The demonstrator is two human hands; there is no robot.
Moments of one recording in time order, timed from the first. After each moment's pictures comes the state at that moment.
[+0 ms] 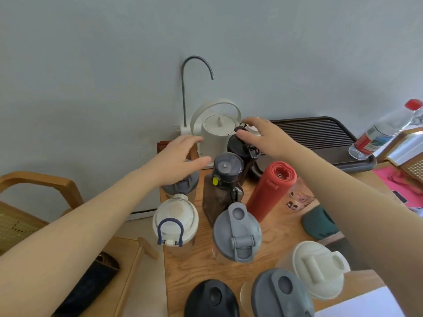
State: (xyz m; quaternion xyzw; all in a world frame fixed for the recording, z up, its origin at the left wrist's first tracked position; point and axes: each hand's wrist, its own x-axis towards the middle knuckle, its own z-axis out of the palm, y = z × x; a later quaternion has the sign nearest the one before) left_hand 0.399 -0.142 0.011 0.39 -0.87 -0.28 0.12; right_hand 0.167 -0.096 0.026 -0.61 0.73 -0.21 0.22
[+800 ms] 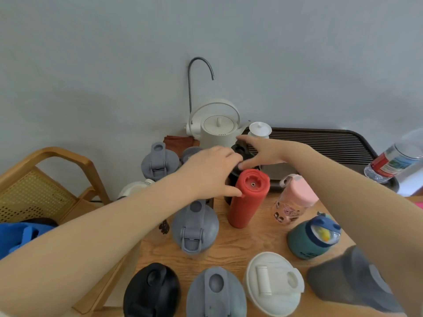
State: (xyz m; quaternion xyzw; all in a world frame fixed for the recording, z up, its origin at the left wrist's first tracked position) left_hand 0.286 -0.051 0.036 0.35 -0.93 -0.07 0.01; right_hand 0.091 -0.098 0.009 -0.71 0.64 0.02 0.30
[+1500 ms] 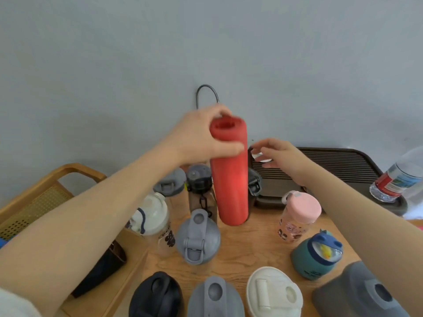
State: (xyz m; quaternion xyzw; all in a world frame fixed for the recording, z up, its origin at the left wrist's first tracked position) left_hand 0.302 -0.056 0.123 0.43 -0.83 -0.23 0.27; right_hand 0.087 -0.060 0.040 -0.57 0.59 -0.37 0.43
